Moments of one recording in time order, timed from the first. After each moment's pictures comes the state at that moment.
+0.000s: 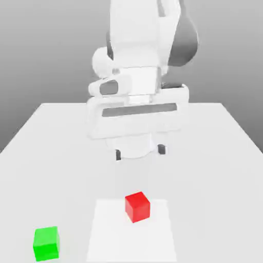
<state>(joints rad) 0.13 -0.19 -0.09 -2.77 0.02 2.71 0.45</state>
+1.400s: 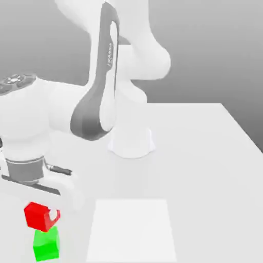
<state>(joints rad) -0.19 0.32 -0.20 -2.39 0.15 2.70 0.66</state>
